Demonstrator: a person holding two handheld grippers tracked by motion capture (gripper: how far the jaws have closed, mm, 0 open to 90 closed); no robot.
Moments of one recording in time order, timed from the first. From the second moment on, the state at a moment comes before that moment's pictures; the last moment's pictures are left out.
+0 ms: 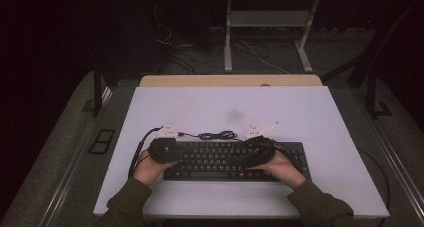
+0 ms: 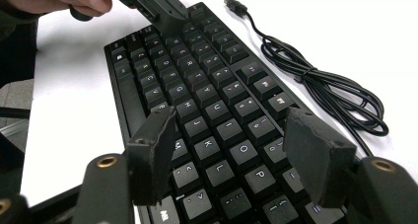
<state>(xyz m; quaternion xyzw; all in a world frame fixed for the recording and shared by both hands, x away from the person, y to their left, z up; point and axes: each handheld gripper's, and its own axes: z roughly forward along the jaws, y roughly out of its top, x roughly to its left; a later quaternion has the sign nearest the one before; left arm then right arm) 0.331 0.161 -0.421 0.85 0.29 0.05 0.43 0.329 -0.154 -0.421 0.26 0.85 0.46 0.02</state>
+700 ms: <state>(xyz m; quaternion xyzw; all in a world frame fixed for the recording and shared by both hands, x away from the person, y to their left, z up) 0.335 0.154 -0.432 0.87 0.28 0.05 0.41 0.329 -0.154 -0.421 0.26 0.85 0.46 0.02</state>
